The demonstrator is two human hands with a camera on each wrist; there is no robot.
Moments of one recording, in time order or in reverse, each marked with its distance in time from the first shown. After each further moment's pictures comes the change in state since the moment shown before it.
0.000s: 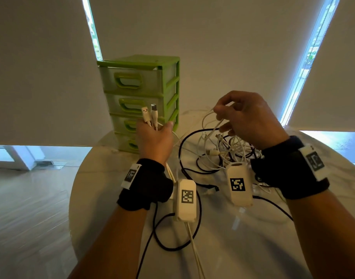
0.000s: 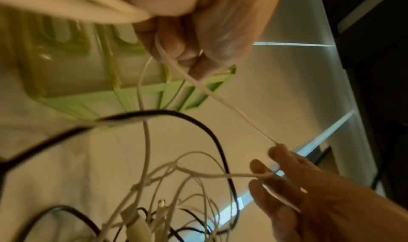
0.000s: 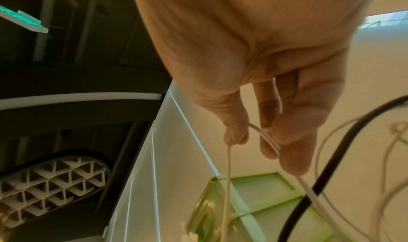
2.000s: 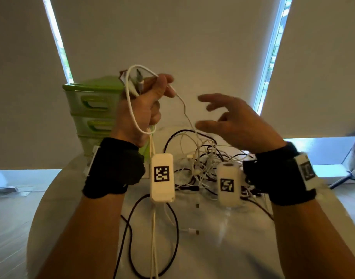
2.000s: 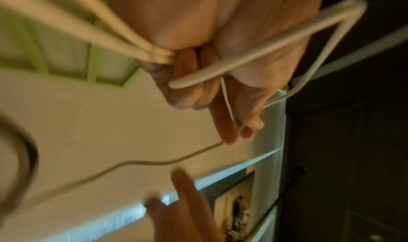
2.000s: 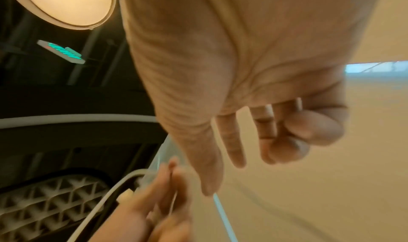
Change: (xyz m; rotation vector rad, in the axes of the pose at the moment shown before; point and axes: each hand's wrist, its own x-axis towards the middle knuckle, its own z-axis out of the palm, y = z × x) left_hand 0.012 0.093 0.026 -0.544 -0.686 0.239; right_hand 0.001 -0.002 -0.055 -0.262 -0.038 -0.141
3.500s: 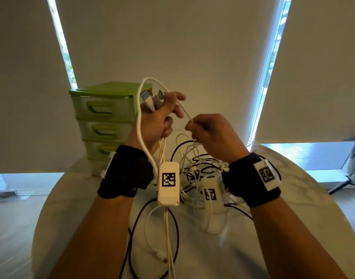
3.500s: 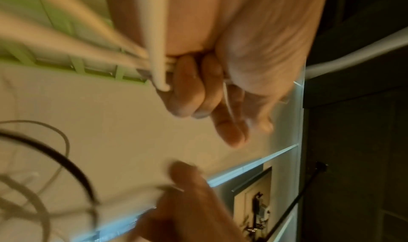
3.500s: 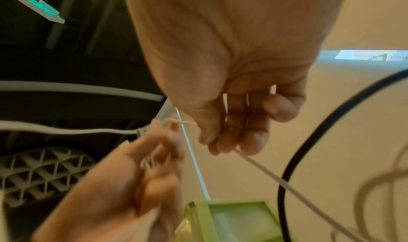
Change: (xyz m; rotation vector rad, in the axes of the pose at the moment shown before) left_hand -0.009 -0.012 0.009 0.081 -0.109 -0.070; right_hand 0.006 -0.003 0.038 0.050 0.070 -0.084
